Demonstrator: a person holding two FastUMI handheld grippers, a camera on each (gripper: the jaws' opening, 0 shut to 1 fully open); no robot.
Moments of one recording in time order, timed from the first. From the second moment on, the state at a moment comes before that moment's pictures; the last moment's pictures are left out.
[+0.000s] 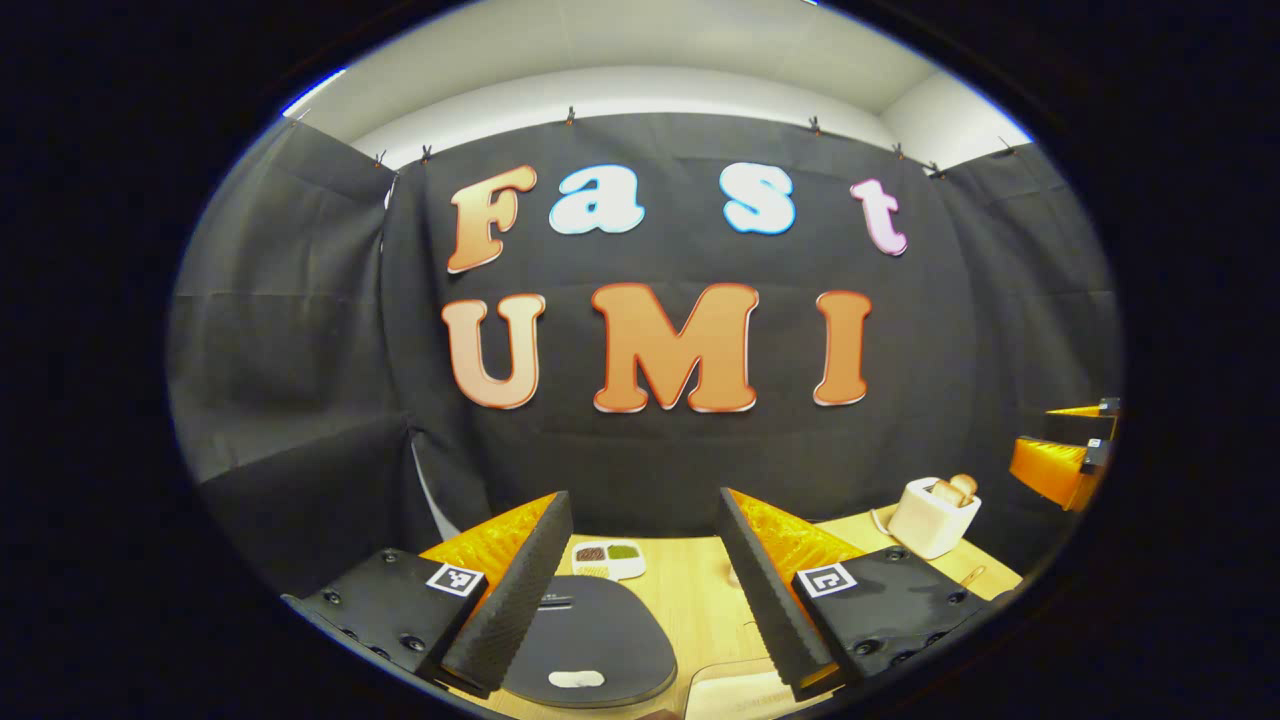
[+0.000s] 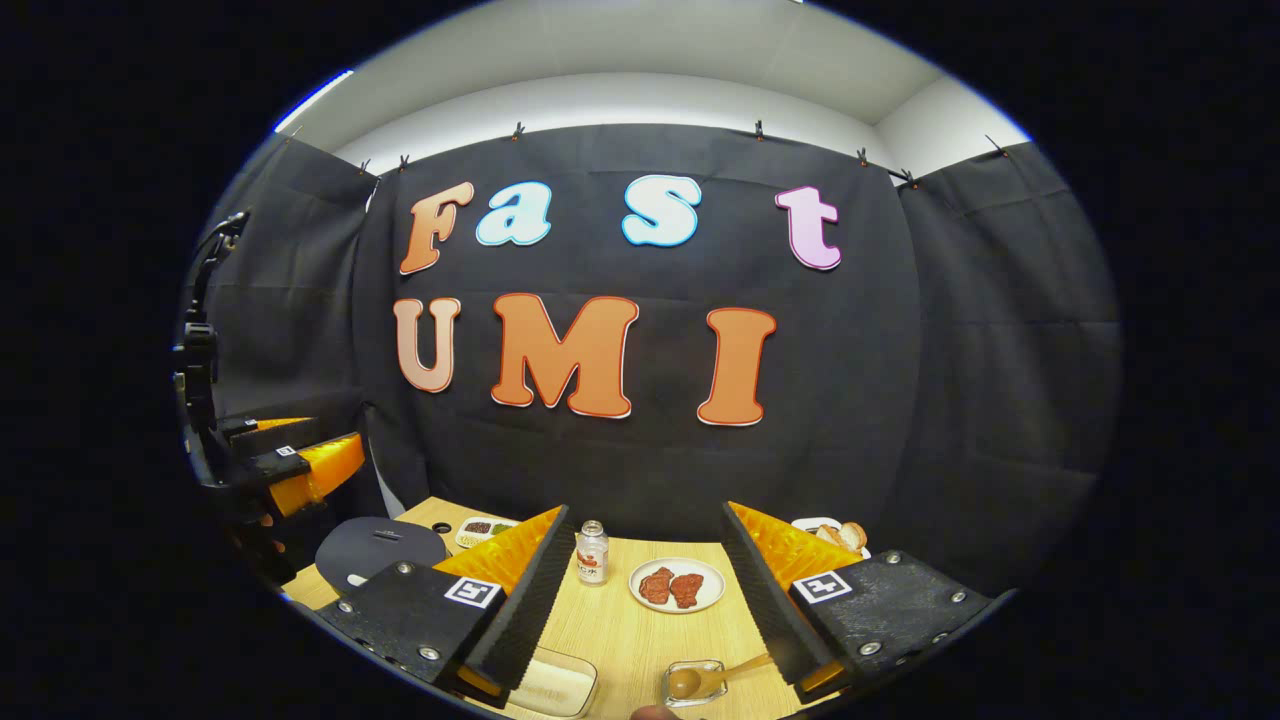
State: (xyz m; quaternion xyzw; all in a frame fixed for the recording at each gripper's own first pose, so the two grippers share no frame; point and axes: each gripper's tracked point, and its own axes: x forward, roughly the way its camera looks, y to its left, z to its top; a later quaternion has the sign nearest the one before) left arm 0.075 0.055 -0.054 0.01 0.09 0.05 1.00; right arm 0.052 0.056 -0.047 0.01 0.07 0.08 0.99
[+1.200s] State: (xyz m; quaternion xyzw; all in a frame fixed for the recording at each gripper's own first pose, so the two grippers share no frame) left arm 0.044 0.058 -0.044 0.00 0.01 0.04 1.00; right arm 0.057 0.057 -0.060 0.01 0.04 0.10 0.99
